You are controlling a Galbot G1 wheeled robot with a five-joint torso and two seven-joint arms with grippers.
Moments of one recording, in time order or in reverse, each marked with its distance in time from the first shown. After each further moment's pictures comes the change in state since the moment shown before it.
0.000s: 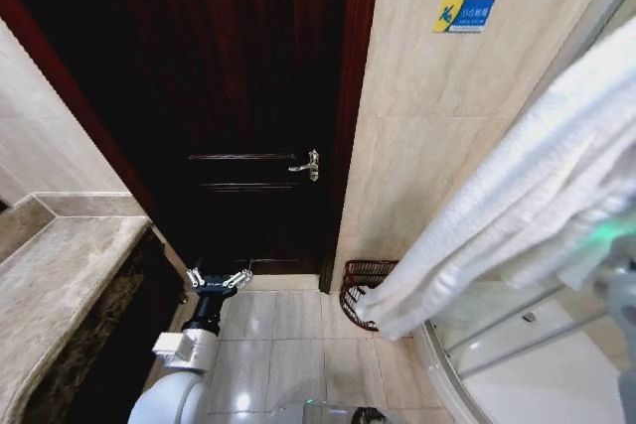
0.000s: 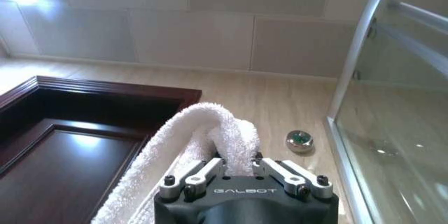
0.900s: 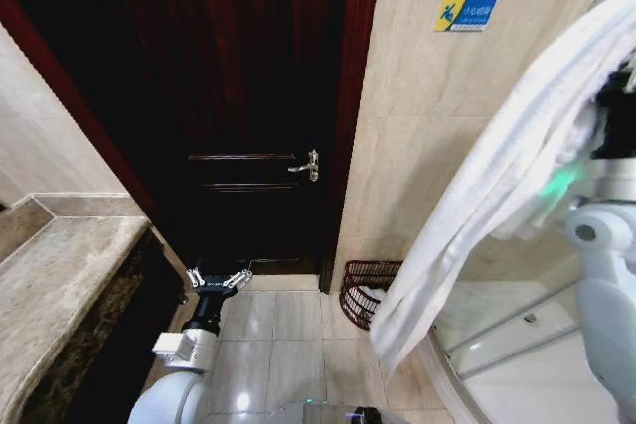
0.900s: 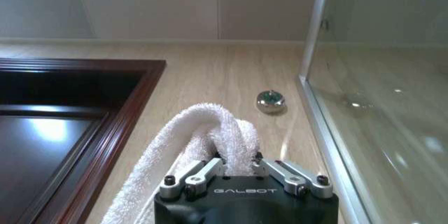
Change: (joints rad) left arm 0.000 0.000 0.000 0.000 0.000 0.000 0.000; right arm 0.369 -0.029 -0.261 -0.366 0.015 0.012 -0.042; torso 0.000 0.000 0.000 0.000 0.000
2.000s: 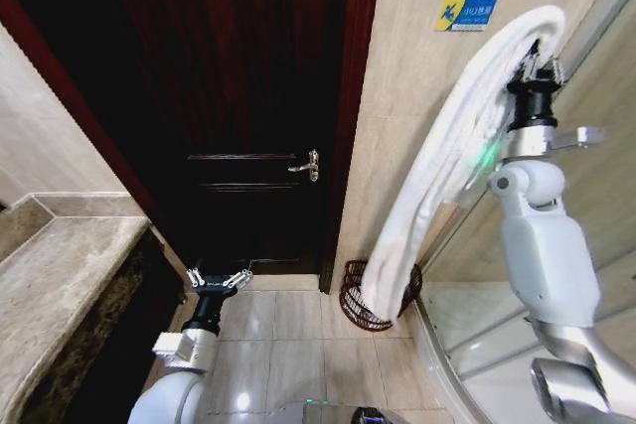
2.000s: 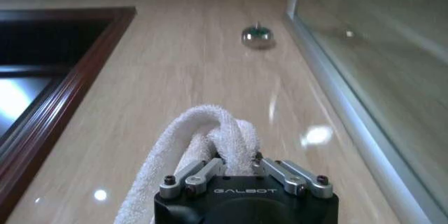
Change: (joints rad) left arm 0.000 0.000 0.000 0.000 0.000 0.000 0.000; right arm 0.398 0.143 -0.322 -0.408 -0.115 0.047 0.006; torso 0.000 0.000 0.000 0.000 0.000
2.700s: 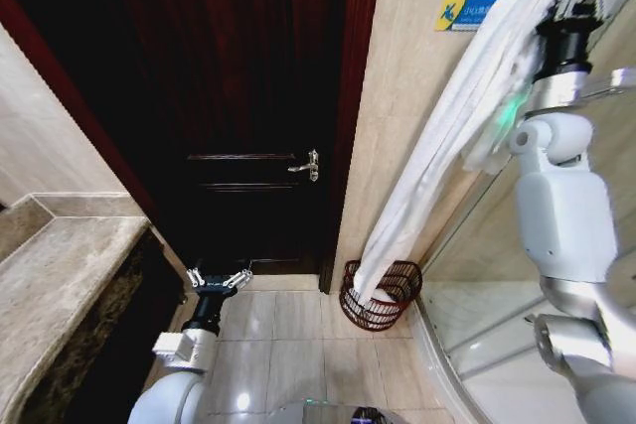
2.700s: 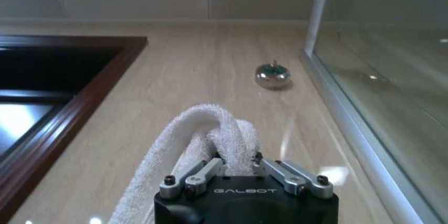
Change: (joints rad) left arm 0.000 0.000 0.000 0.000 0.000 0.000 0.000; right arm 0.186 -0.028 -0.067 -0.072 -0.014 0.005 -0.012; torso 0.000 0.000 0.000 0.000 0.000
